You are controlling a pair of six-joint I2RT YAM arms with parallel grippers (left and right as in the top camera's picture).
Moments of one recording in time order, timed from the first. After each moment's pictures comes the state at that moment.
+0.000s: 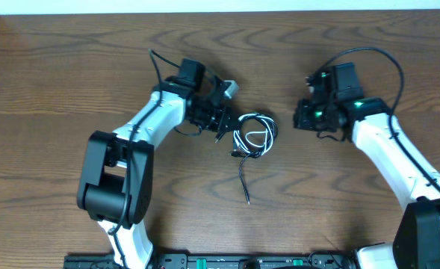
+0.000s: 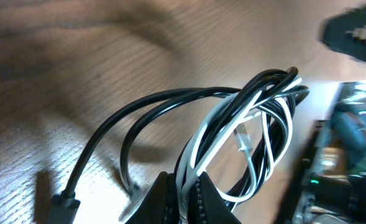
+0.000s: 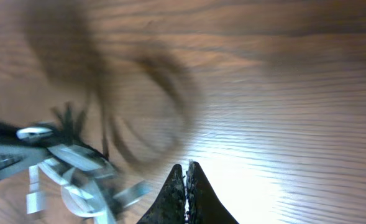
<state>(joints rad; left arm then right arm) -0.27 1.94 1.28 -0.63 0.85 0.04 0.18 1.60 1.10 -0.61 -0.32 0.35</state>
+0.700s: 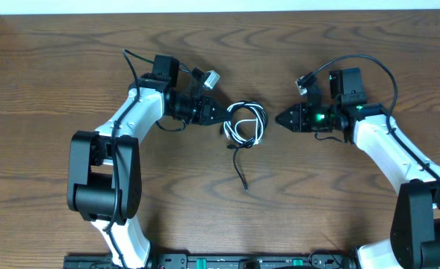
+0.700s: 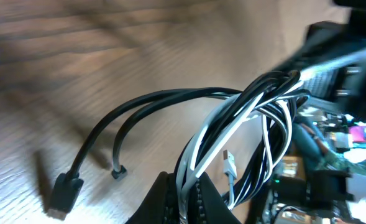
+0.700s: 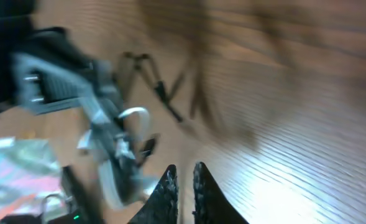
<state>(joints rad) -0.16 1.94 1.28 -0.65 1.02 0.09 0.16 1.66 1.02 -0.40 -0.79 0.24</state>
